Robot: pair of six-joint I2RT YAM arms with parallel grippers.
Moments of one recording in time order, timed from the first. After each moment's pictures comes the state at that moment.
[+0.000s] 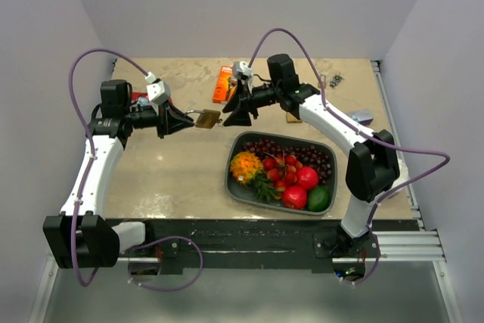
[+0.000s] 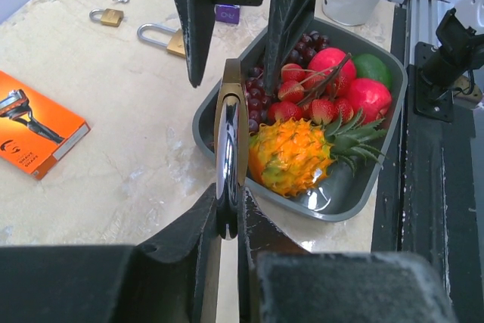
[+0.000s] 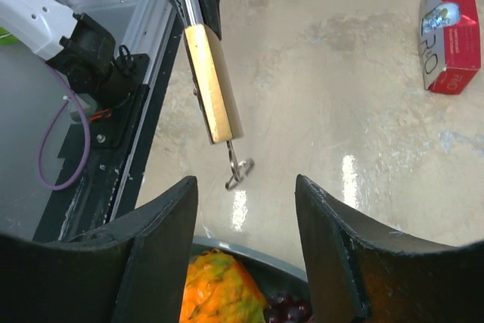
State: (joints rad) left arm 0.04 1.20 1.08 -0.50 1.23 0.48; right arm 0.53 1.81 1.54 -0.22 -1.12 -0.24
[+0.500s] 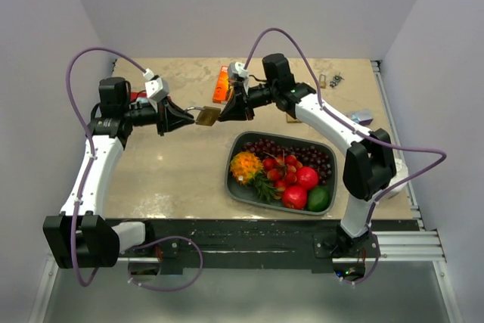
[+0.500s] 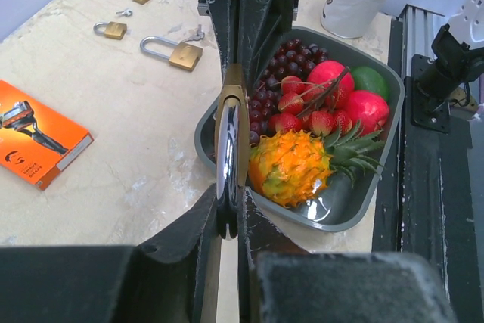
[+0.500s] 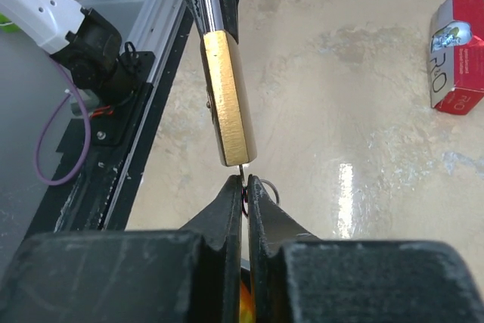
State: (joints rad) left arm 0.04 1.20 1.08 -0.42 1.24 0.41; right arm 0.56 1.83 1.57 -0.22 -1.13 -0.27
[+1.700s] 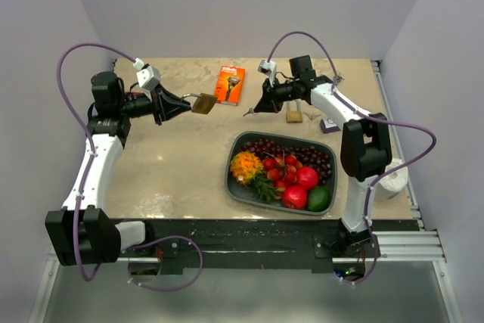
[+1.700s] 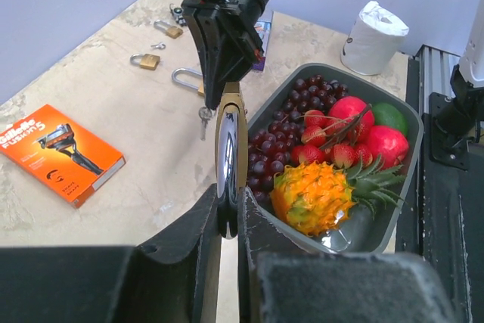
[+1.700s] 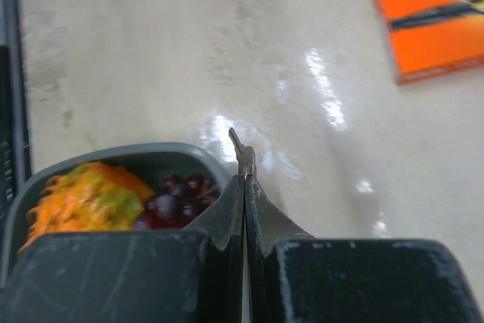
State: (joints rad) left arm 0.08 1.23 1.06 -0.09 1.26 0.14; right arm 0.31 2.00 1.62 -0.49 -0.98 -0.41
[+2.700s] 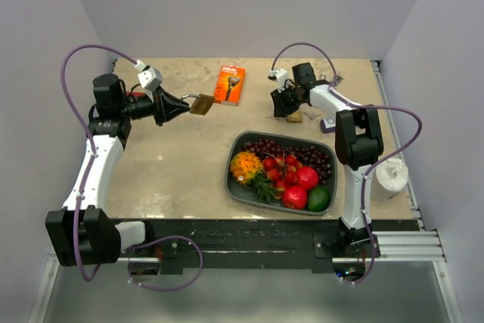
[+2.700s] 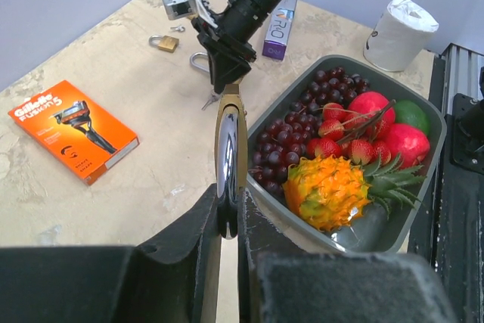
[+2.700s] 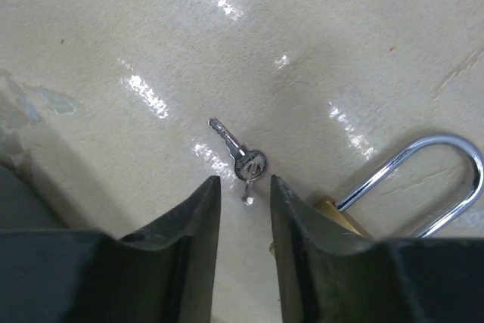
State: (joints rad) left arm 0.08 1.22 1.04 -0.12 1.18 0.17; right arm 0.25 2.16 1.65 -0.47 -0.40 -0.33
